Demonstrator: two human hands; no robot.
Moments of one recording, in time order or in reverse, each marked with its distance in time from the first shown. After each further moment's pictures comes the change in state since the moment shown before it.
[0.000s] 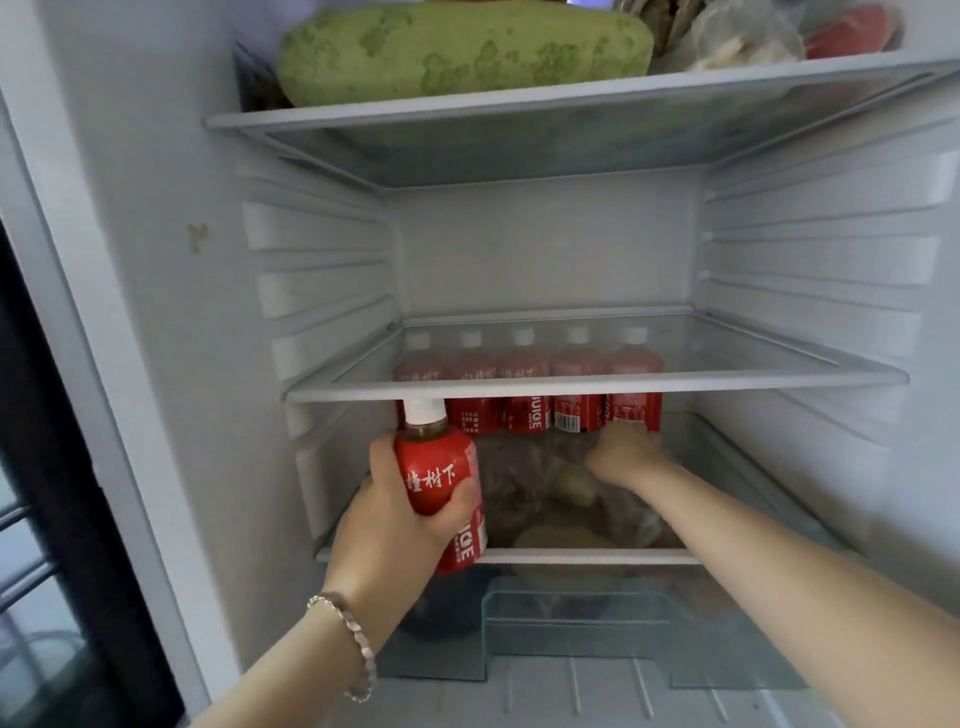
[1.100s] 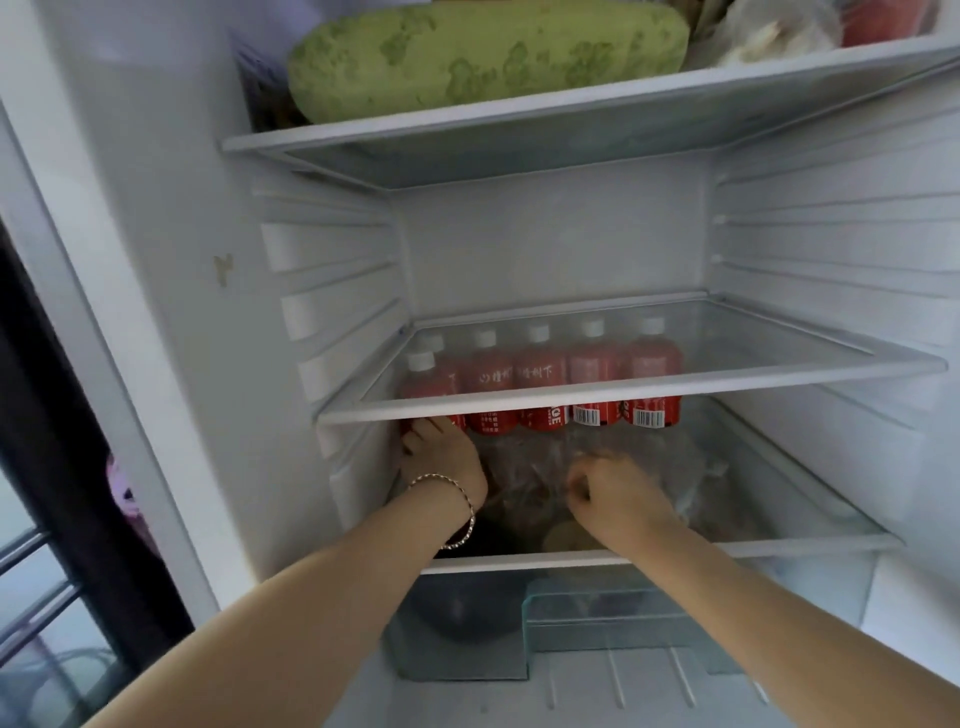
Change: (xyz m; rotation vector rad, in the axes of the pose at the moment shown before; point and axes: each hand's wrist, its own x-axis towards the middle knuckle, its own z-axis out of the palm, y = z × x) left_hand 0.099 -0.005 0.041 0.805 -0.142 -0.045; right_hand -0.077 -0.023 0.017 -0.075 0.085 -0.406
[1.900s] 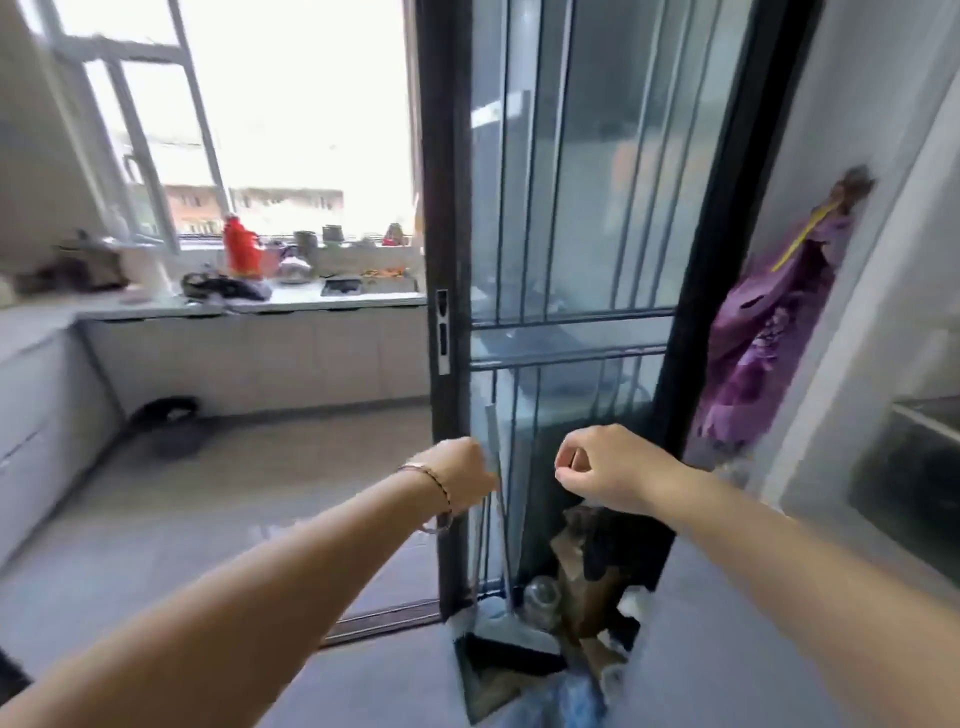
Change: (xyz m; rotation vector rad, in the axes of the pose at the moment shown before) left_hand -0.508 -0.203 -0.083 -0.169 -0.153 -0.956; right_hand -0.306 -0.242 -0.011 0.139 -0.759 -1.243
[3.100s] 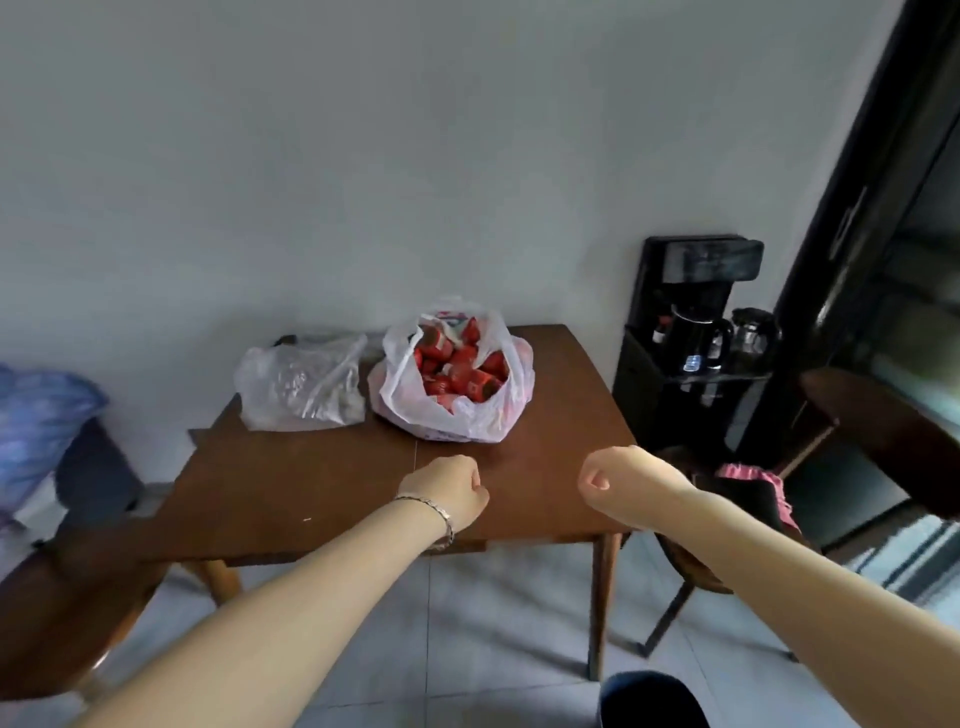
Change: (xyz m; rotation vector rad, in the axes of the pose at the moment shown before) left_hand -0.939 -0.695 0.000 -0.291 0.556 -1.701; right_hand -0.288 -1.054 0.468 -0.120 -0.567 -1.500
